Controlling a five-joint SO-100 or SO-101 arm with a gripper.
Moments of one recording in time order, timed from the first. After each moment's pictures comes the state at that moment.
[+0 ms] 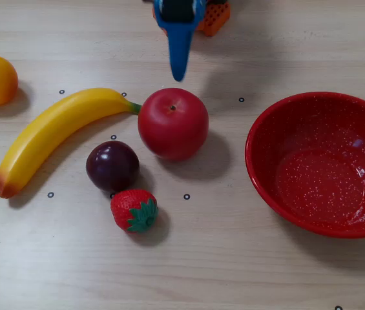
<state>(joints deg) -2.1 162.5 156.7 59.7 4.7</state>
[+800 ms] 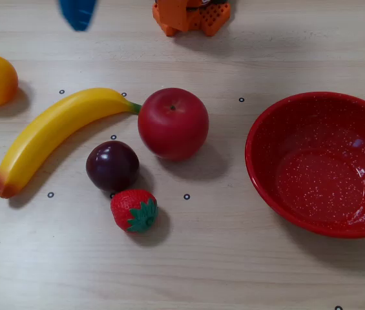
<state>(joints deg) -32.9 99.5 78.3 92.5 15.8</state>
